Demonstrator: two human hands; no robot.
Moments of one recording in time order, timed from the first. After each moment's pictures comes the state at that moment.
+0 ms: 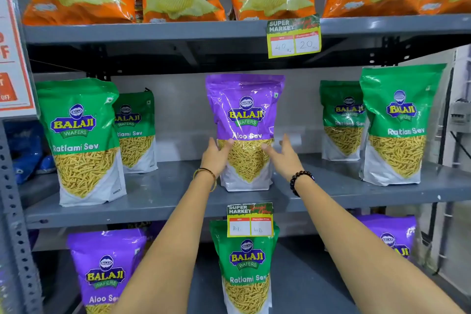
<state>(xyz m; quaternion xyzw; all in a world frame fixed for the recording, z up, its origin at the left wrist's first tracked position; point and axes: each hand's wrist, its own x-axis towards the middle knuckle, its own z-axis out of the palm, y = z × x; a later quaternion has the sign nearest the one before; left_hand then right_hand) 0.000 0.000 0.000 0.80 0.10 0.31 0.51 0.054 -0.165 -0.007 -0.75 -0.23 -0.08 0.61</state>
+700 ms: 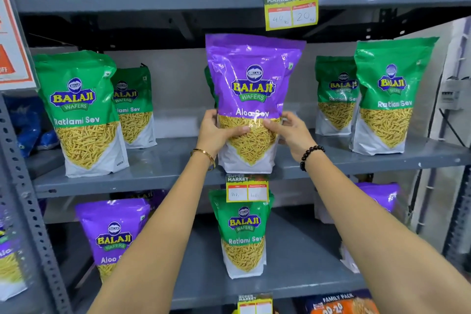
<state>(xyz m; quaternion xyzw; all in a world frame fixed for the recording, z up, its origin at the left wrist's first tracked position) -0.051 -0.023 0.000 0.71 -0.04 0.31 0.63 0.016 -0.195 -0.006 -0.61 -0.29 -0.02 0.74</state>
